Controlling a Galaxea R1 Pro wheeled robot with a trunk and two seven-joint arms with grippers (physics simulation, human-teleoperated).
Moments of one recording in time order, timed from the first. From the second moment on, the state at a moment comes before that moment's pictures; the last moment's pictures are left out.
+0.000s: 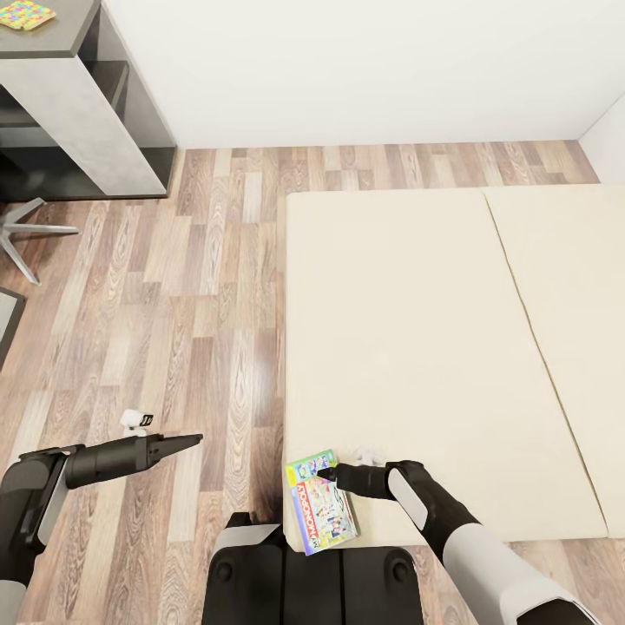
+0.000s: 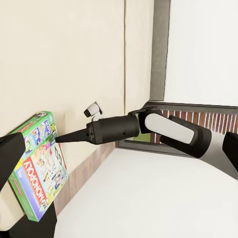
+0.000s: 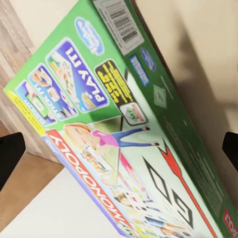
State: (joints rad) left arm -0.49 0.29 0.29 -1.19 0.07 0.86 -1.57; right arm -0.71 0.04 0.28 -0.53 -0.55 0.57 0.31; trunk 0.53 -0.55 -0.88
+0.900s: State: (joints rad) left arm -0.49 0.29 0.29 -1.19 0.07 0.86 -1.57; right arm -0.71 0.06 0.28 -0.53 -0.55 0.55 0.39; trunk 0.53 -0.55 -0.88
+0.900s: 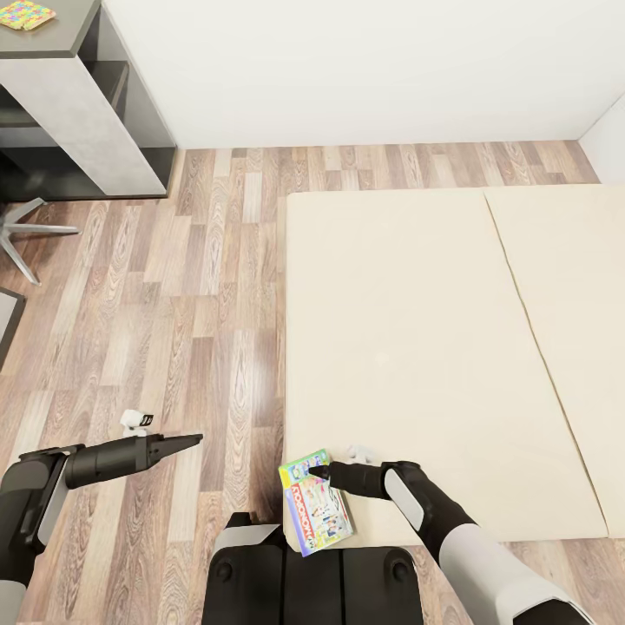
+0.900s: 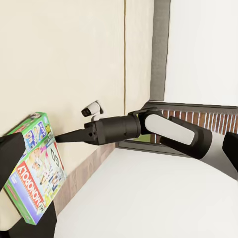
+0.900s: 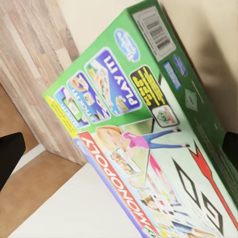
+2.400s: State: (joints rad) left arm -0.49 0.29 0.29 -1.19 0.07 0.86 -1.57; right arm -0.71 0.06 0.28 -0.53 -0.55 0.55 0.40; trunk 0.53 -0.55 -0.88
